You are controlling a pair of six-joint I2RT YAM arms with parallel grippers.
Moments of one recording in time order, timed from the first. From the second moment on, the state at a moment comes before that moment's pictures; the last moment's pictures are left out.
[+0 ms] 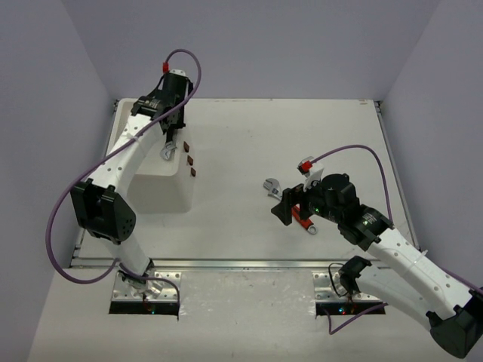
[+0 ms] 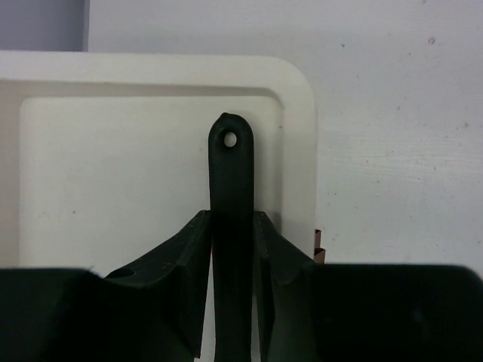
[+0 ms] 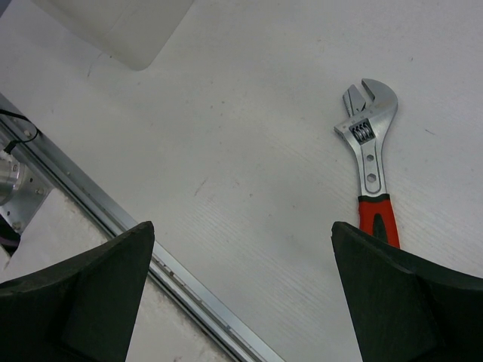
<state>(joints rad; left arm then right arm) -0.27 1.70 1.74 -0.86 -0.43 -0.14 0.64 0.78 0.62 -0.34 -0.14 0.24</state>
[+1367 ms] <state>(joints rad) -0.34 0.88 1.21 -0.68 -0.35 -0.36 0.55 1.43 0.78 -0.48 0.05 0.04</state>
